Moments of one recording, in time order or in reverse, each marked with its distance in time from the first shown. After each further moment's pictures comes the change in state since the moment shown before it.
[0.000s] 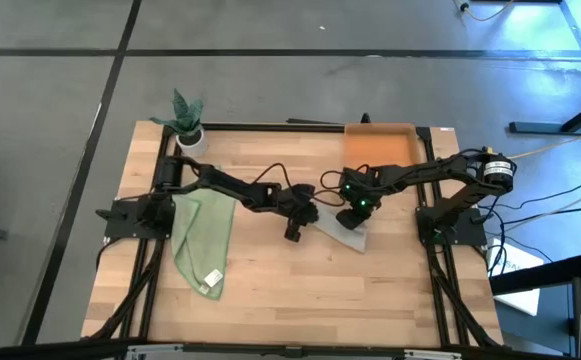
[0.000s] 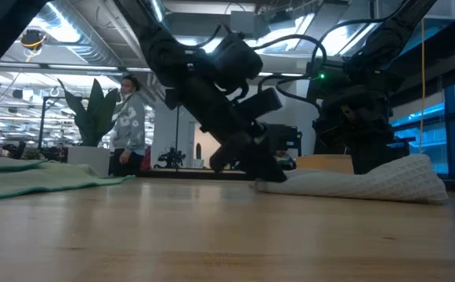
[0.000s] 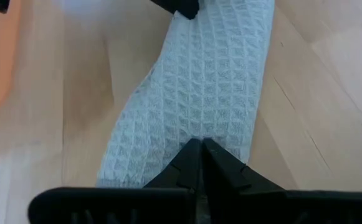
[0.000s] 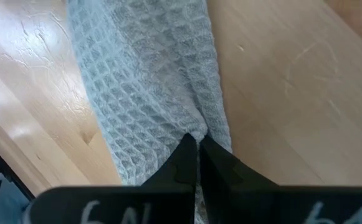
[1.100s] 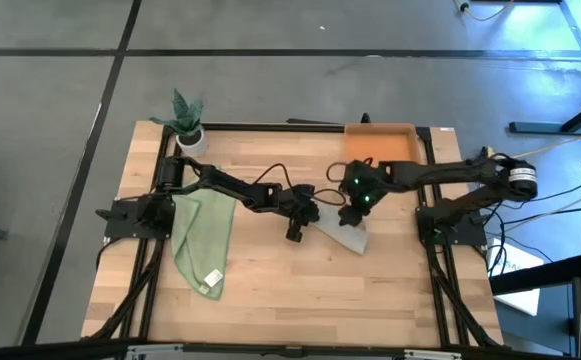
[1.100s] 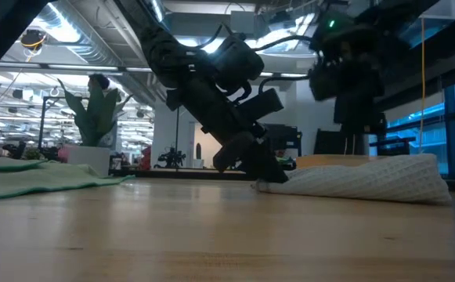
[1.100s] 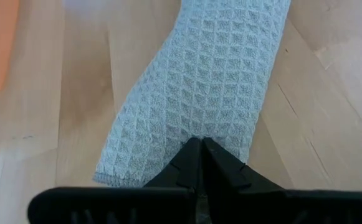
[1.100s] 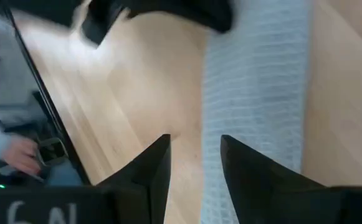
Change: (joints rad) left arm -0.001 0.014 -0.002 -0.006 0.003 -0.059; right arm 0.072 -0.207 0.068 -0.012 0.000 0.014
